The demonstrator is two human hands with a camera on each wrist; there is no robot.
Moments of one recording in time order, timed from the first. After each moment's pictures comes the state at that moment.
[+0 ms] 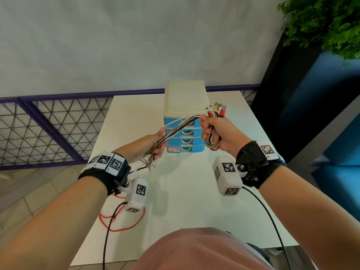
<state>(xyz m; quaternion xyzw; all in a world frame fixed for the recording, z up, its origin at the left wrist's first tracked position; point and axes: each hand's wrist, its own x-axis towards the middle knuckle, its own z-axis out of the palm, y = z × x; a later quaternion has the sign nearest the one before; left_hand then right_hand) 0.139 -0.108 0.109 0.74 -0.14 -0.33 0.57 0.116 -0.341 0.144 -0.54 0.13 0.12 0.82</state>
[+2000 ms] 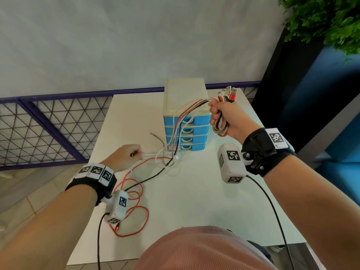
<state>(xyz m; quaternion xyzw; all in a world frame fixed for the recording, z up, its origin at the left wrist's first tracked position) 0.142 -0.036 0.058 0.93 -0.16 -0.12 0.30 0.125 -0.357 0.173 -0.58 0.15 0.04 0.80</state>
